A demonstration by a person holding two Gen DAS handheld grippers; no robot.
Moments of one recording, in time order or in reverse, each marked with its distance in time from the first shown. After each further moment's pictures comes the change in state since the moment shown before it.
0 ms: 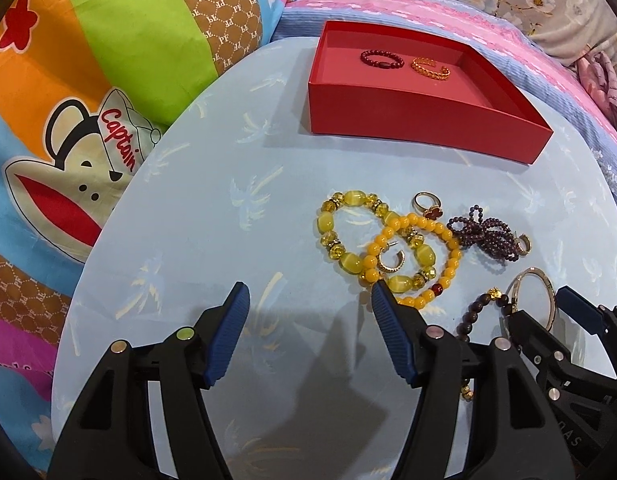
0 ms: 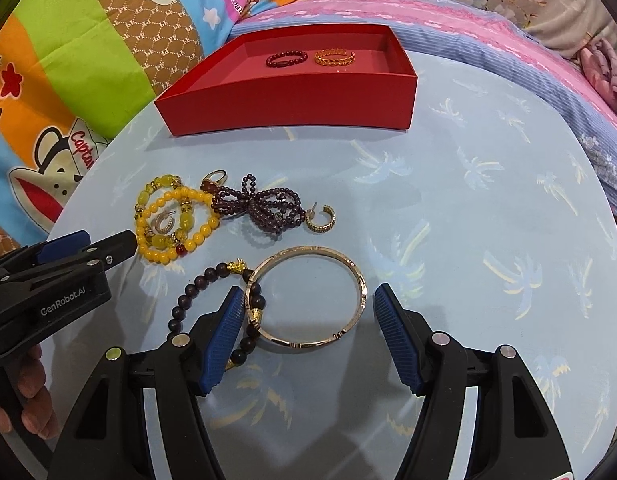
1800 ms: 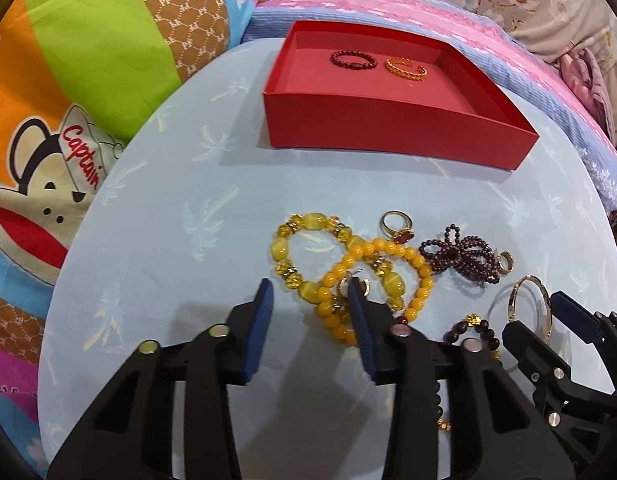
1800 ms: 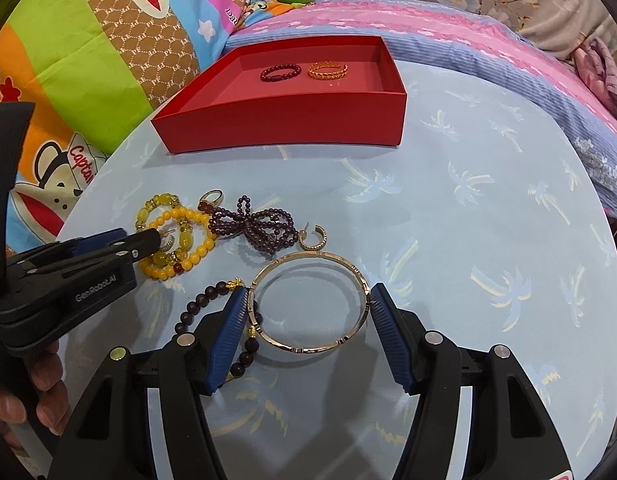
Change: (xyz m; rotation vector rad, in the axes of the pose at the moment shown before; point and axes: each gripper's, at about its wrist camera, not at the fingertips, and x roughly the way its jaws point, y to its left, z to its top) left arm 0.016 -0.015 0.016 0.032 0.004 -0.093; right arm -0.008 -0.003 0.009 0.015 -0.027 -0.006
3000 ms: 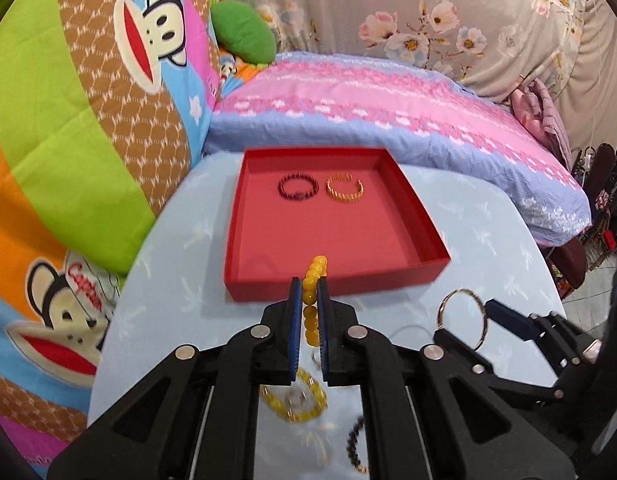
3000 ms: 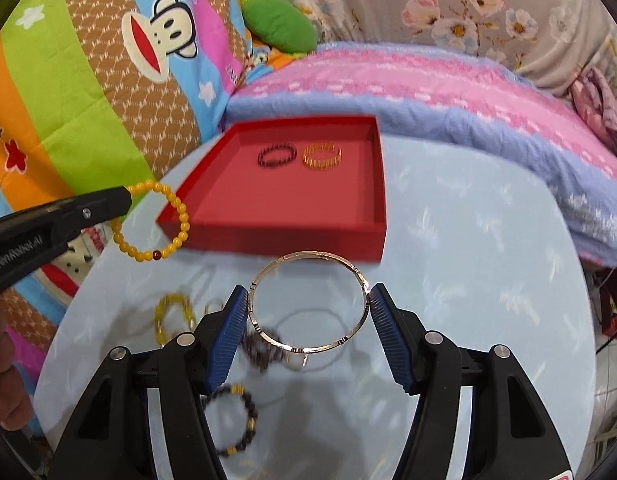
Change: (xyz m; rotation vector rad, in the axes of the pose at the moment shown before) left arm -0.086 -0.030 0.088 0.092 -0.231 -0.087; right arm -0.033 -0.015 0.077 -0.014 -0.162 0.010
